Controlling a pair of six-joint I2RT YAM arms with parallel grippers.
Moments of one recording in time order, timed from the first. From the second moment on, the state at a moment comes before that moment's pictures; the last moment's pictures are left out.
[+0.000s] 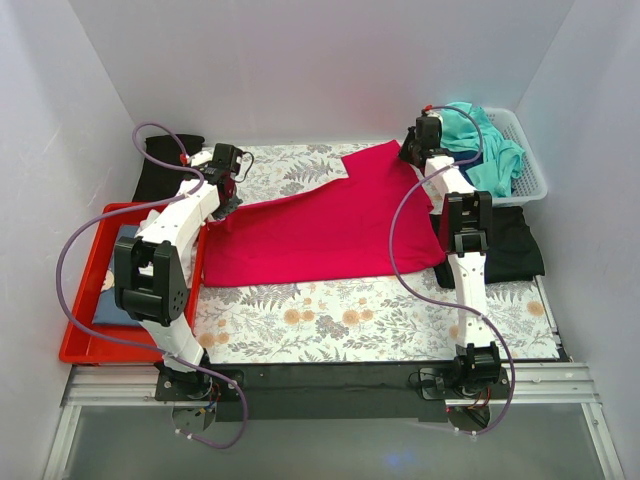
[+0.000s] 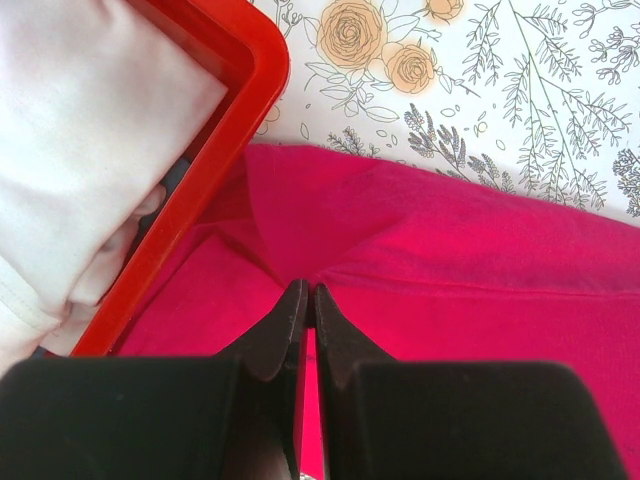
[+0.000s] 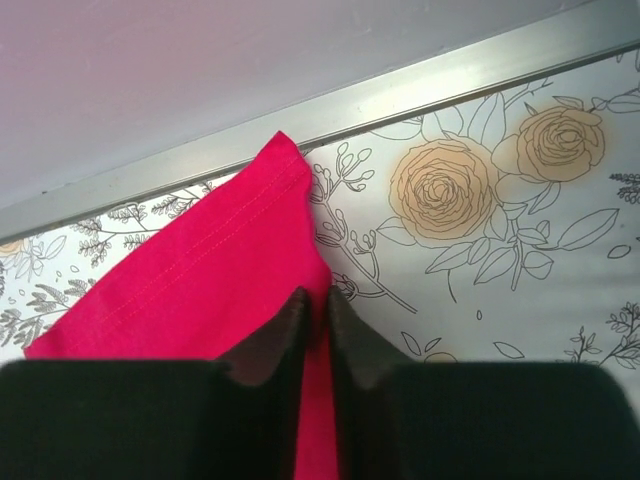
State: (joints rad) left arm -0.22 1.74 1.45 -0.79 -0.47 -0.78; right arm 0.12 2.68 2.33 -0.20 -0.03 0.45
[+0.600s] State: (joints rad) left arm -0.21 1.74 1.53 -0.77 -0.56 -0.75; right arm 0.10 2.53 2.22 -0.22 0.03 0.43
